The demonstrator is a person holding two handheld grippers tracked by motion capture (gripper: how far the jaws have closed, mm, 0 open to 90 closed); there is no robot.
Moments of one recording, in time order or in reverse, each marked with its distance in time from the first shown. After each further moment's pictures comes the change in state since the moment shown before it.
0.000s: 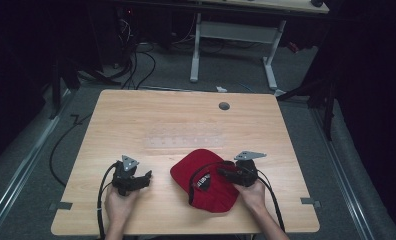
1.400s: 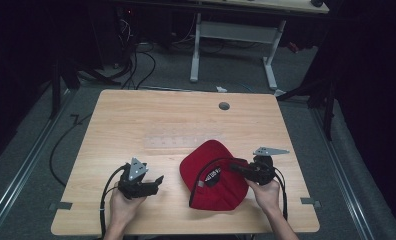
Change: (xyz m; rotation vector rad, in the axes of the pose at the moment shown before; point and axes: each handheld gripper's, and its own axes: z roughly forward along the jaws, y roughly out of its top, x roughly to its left) left arm -0.046 0.005 -0.036 -0.017 -0.256 0.097; right arm -0.007 0.013 -0.057 -0.092 0.119 0.101
